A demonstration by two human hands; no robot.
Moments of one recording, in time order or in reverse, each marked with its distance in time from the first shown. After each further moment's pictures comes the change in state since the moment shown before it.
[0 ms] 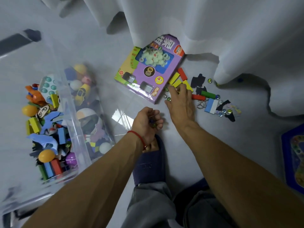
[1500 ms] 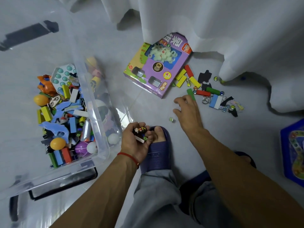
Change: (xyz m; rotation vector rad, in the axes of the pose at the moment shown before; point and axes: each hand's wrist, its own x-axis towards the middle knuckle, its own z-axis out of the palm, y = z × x) left_hand -0.042 -0.031 -0.082 -0.428 0.011 -0.031; right_hand -0.045 0.008 0.000 0.157 -0.146 0.006
